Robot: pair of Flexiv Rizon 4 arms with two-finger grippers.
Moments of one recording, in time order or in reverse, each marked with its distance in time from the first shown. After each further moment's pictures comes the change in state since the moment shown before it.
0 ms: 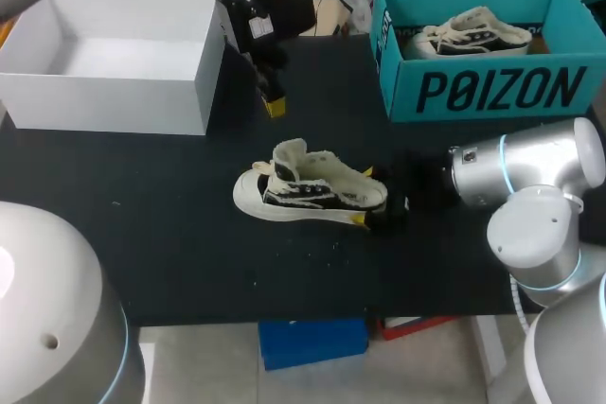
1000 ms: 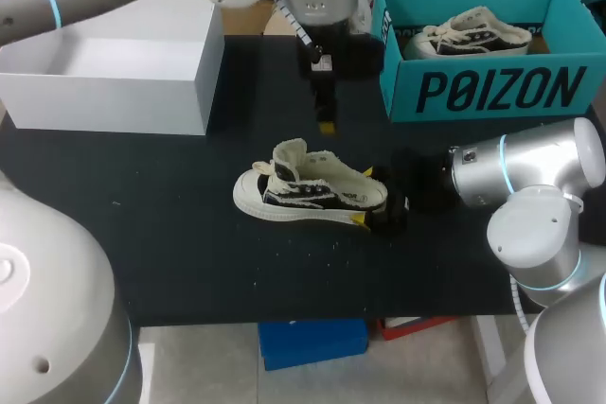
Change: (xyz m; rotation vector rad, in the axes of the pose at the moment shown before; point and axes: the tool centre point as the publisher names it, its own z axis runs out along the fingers) left arm -0.033 -0.077 0.075 -0.123 -0.128 0.497; right arm 0.000 0.000 0.000 0.000 0.000 0.000
